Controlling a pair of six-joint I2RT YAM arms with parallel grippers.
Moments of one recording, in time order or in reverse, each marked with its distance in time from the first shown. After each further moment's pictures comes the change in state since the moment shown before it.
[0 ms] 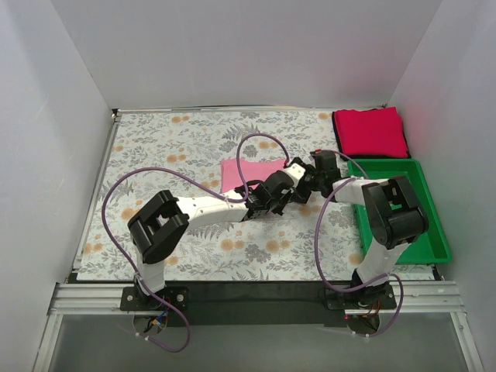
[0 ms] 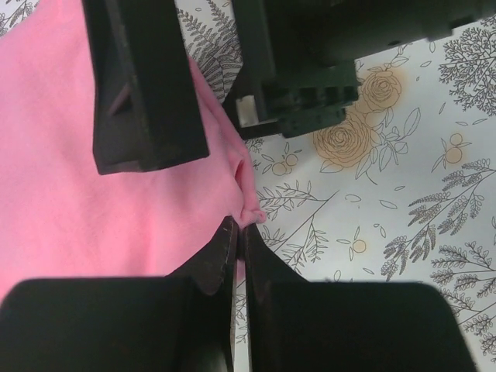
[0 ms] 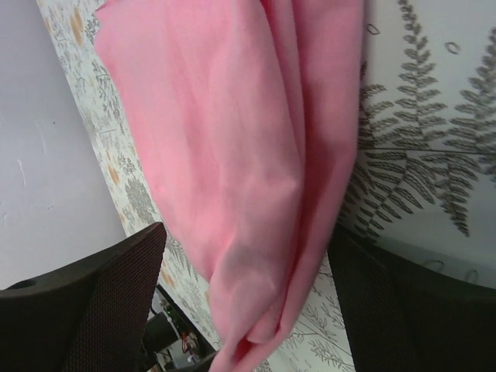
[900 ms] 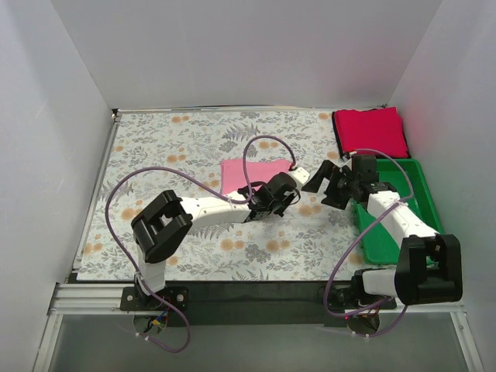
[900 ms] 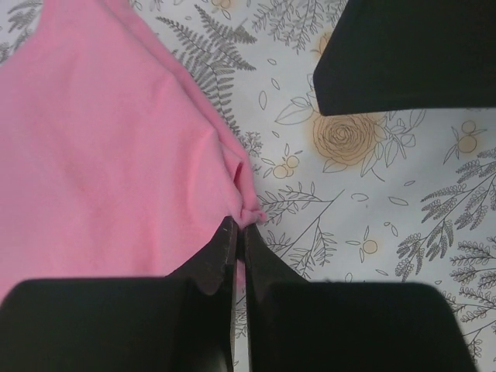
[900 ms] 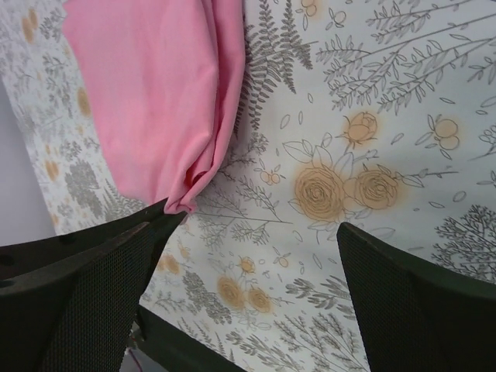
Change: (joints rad) left arm -0.019 0.040 0.013 0.011 -0.011 0.096; right arm -0.201 -0.469 -0.053 -0.544 0.069 -0.369
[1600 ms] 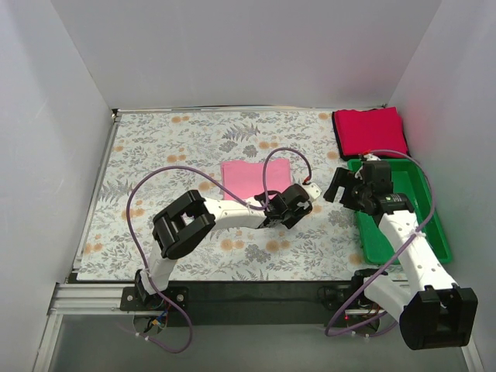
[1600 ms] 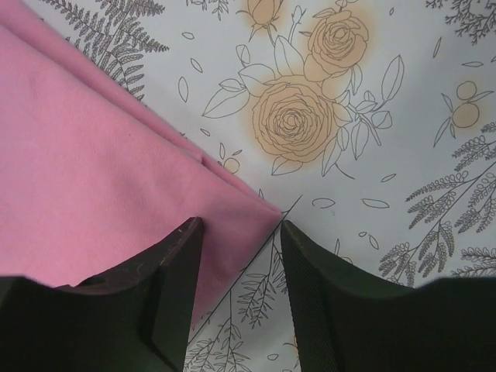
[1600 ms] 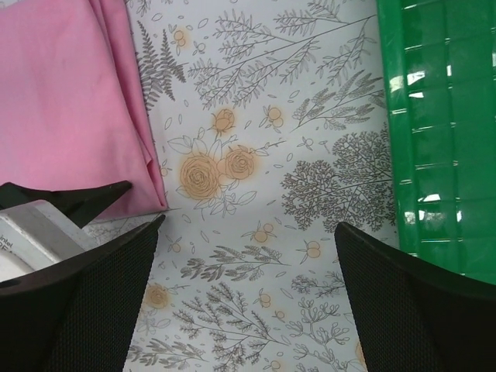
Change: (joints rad) left arm -0.050 0.142 0.077 -0.016 0.013 0.045; right arm 0.003 -0.285 0.009 -0.226 0.367 -0.177
